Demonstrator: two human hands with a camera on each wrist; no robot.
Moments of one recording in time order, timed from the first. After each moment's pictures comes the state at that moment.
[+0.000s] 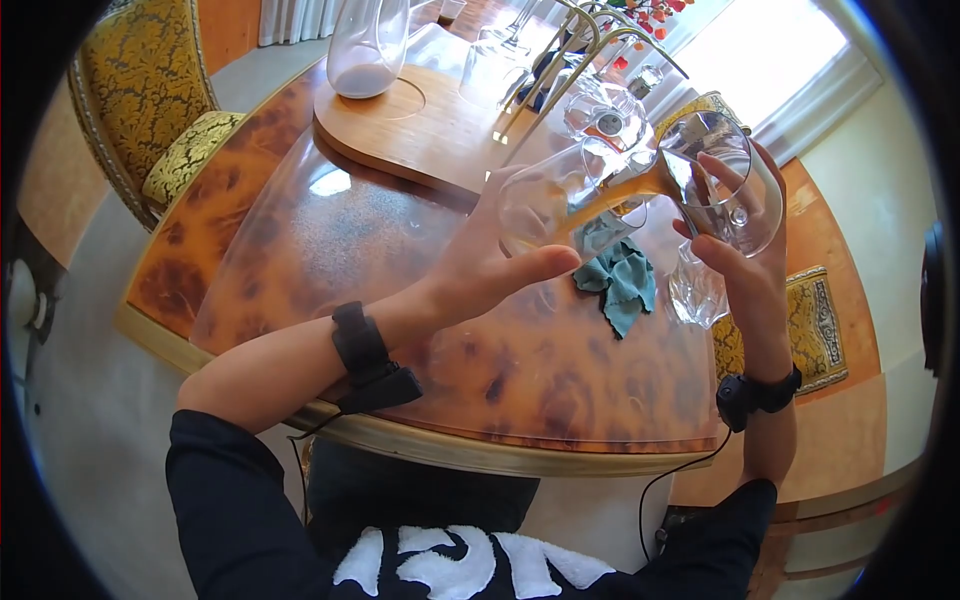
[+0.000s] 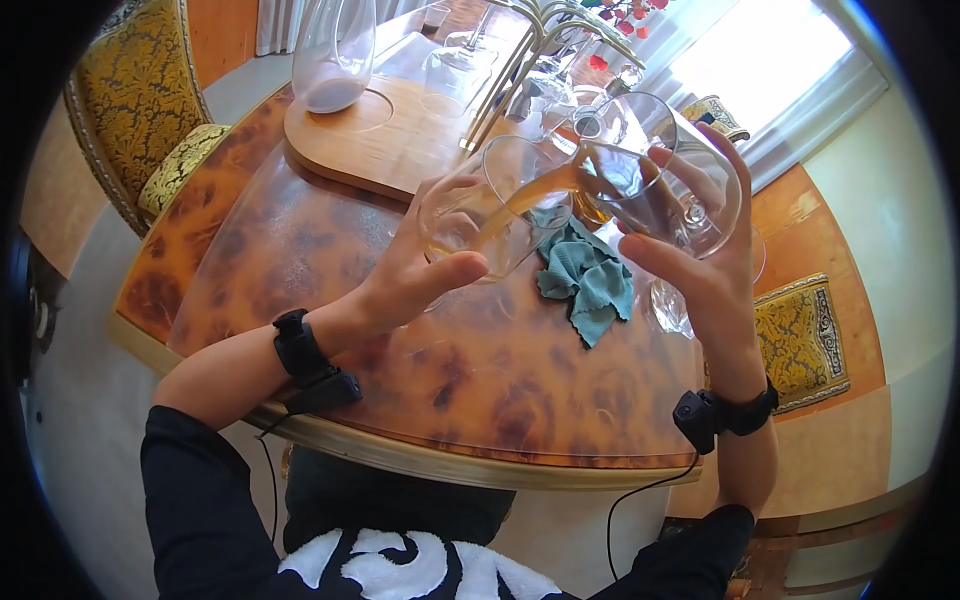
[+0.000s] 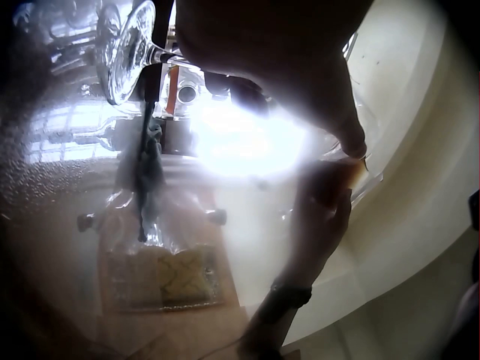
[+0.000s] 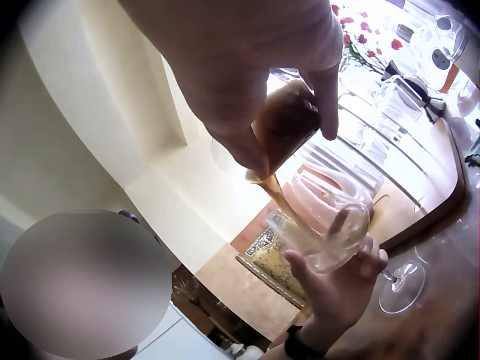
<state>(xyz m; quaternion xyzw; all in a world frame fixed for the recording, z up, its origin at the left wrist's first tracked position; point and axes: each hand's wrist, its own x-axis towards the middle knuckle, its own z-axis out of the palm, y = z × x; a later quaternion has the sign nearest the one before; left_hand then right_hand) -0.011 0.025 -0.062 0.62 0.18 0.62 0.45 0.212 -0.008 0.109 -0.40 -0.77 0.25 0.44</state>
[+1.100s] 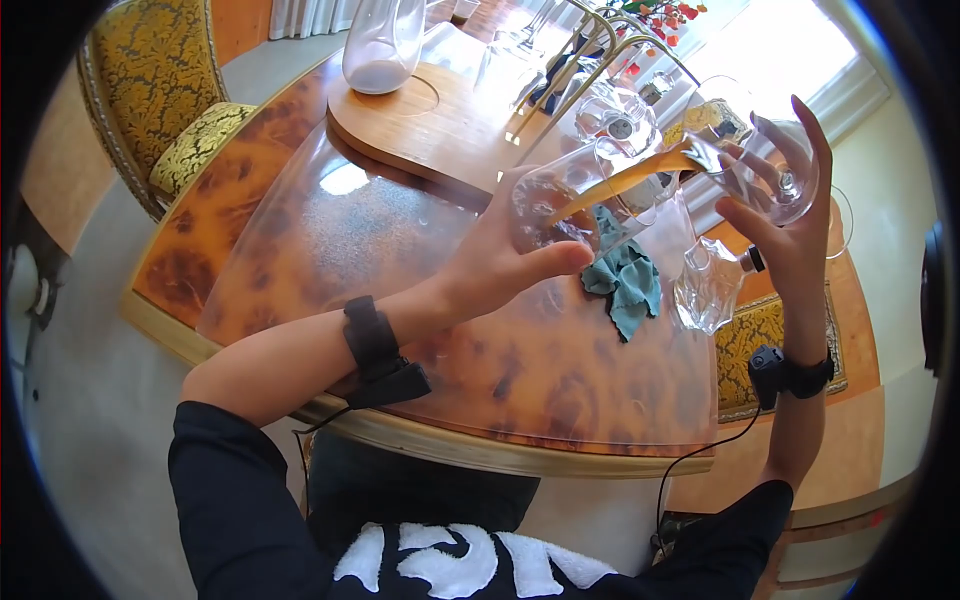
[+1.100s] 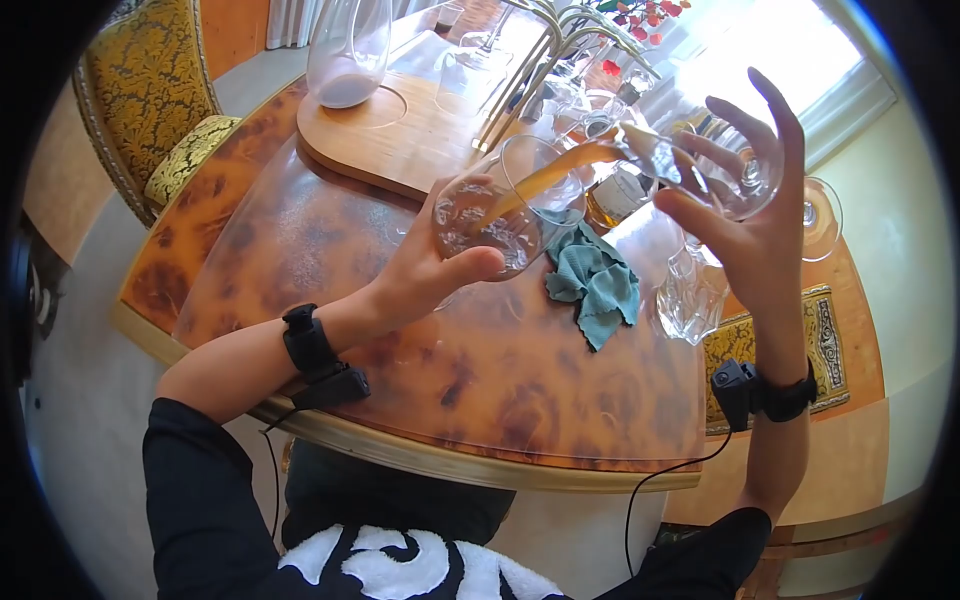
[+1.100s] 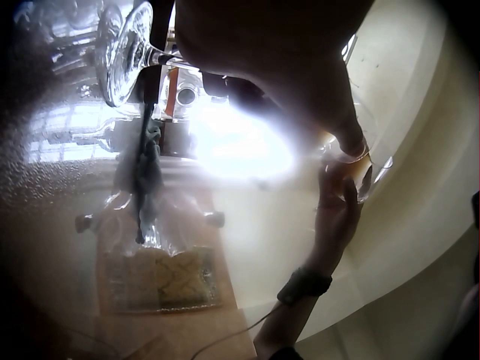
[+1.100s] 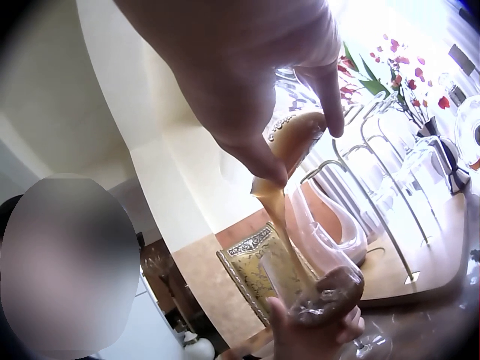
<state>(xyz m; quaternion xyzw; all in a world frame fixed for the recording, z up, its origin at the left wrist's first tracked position) -0.006 0.019 -0.055 0.55 0.11 0.64 0.52 0.212 0.013 0.150 -0.35 -0.84 0.10 0.40</state>
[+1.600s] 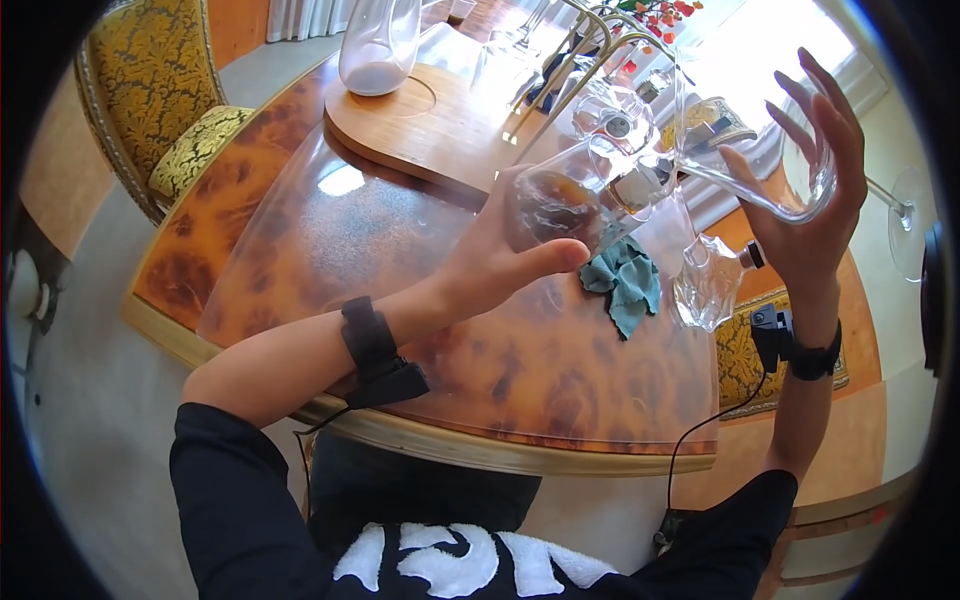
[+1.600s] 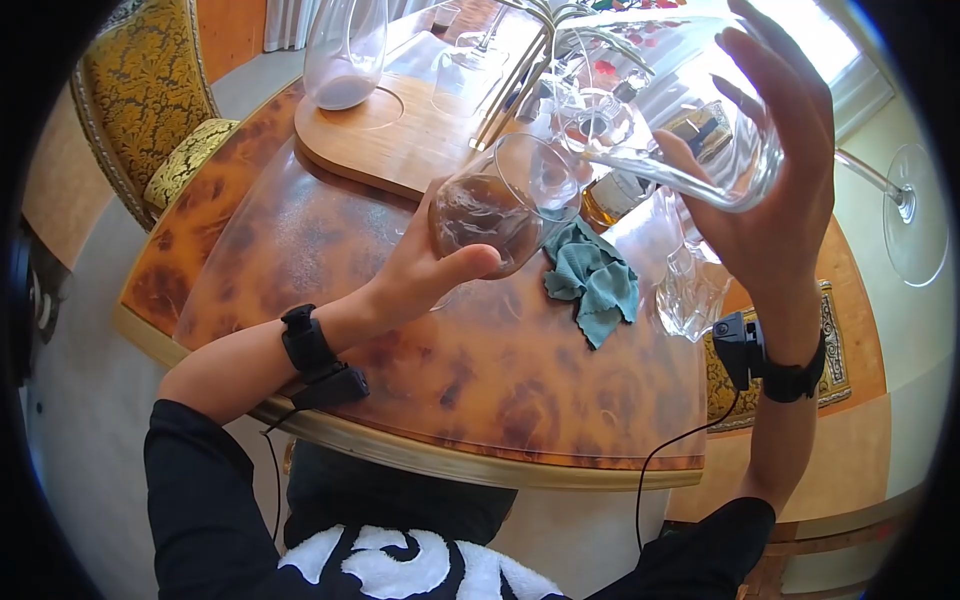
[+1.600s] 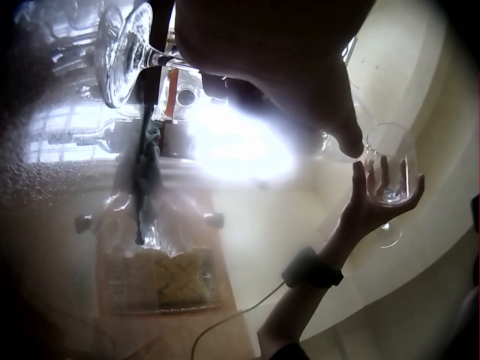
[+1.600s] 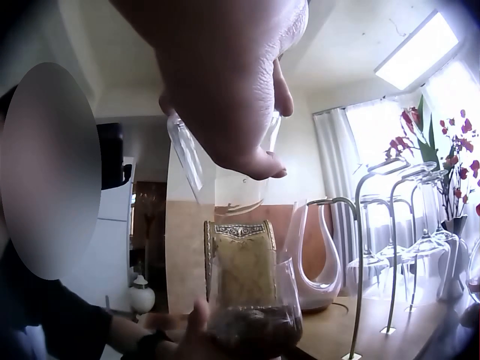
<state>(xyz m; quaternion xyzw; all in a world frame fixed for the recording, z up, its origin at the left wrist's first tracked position) -0.005 0.024 -0.060 0.56 0.11 0.64 0.51 0.200 0.030 0.186 -0.07 -0.91 -0.31 0.26</state>
